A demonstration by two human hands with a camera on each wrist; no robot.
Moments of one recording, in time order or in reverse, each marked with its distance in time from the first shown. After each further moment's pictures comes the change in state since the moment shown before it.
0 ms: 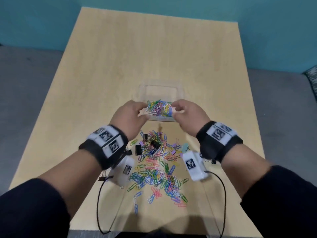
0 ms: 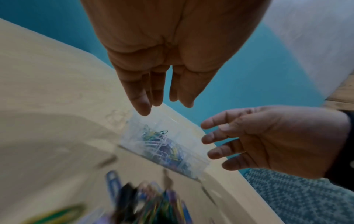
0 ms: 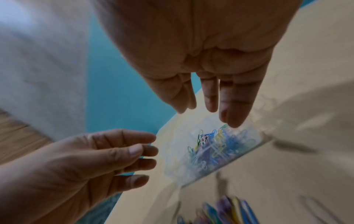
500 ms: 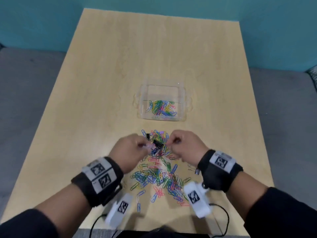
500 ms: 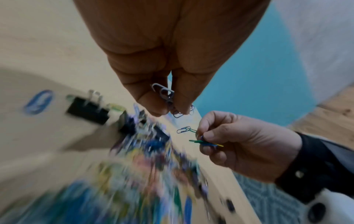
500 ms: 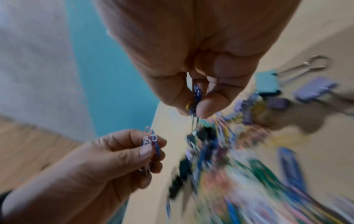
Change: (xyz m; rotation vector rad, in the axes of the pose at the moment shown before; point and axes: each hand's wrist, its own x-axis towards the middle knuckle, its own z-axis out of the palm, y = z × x) left_hand -0.078 -0.005 0.012 -0.198 -0.235 -0.106; right_hand -0.065 0.011 0.039 0.244 -0.187 0.110
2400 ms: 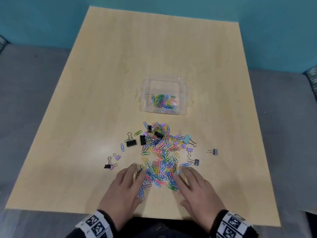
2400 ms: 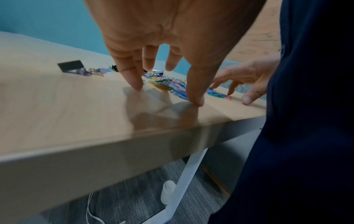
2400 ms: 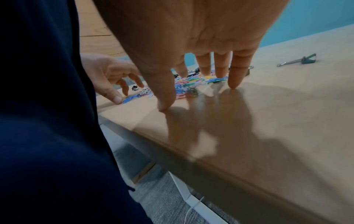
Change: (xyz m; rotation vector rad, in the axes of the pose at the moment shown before) left_hand -0.117 -0.072 0.074 0.717 -0.021 0.299; right_hand -0.122 0.110 0.050 -1.029 -0.081 -0.285
